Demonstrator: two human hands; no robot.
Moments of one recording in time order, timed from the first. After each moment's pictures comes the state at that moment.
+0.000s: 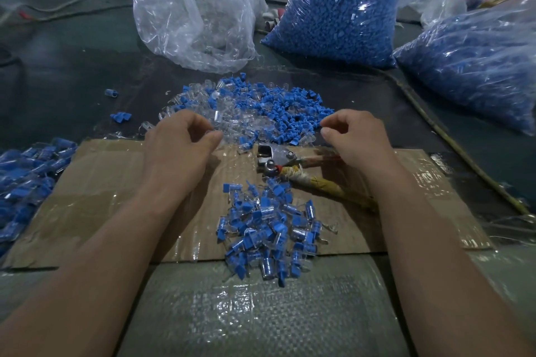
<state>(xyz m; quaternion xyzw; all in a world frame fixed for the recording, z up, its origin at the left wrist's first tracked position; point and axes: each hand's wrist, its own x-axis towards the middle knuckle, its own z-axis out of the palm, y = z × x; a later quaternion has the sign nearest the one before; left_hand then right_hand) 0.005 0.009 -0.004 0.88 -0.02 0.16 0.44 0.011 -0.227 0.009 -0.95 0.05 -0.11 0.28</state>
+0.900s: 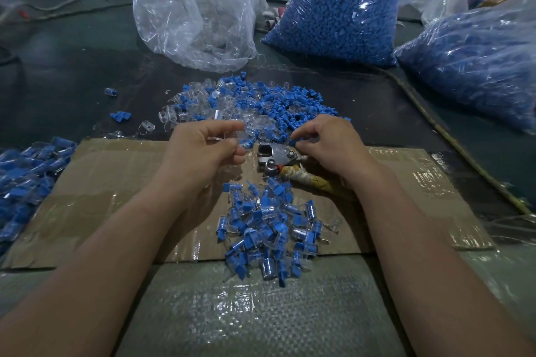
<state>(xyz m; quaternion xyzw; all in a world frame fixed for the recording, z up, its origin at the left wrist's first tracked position) -0.003 -0.004 0.000 0.73 0.00 -0.05 0.69 0.026 -0.210 -0.003 -0.98 -0.06 -0.07 0.20</state>
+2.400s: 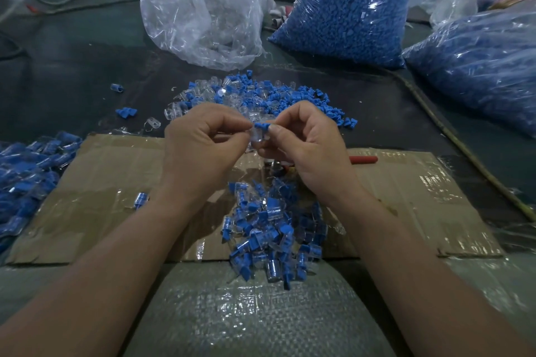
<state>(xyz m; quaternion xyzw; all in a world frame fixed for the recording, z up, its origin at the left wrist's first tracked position) -0.011 -0.008 0.007 0.80 -0.14 0.21 0.54 -0.020 -0.151 0.019 -0.75 -0.10 -0.04 0.66</state>
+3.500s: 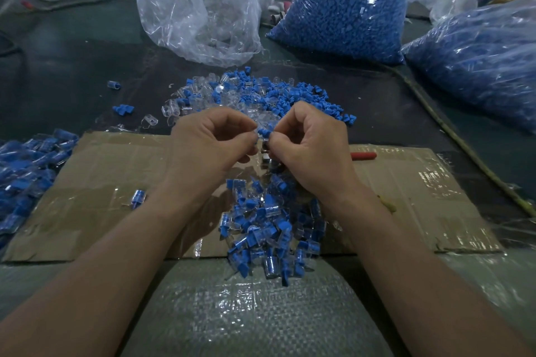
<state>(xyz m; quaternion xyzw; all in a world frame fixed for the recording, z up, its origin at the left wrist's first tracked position) -0.014 -0.011 0.009 0.76 -0.10 0.06 0.64 -0.020 -0.153 0.014 -0.87 -0.12 -0.19 0.44</state>
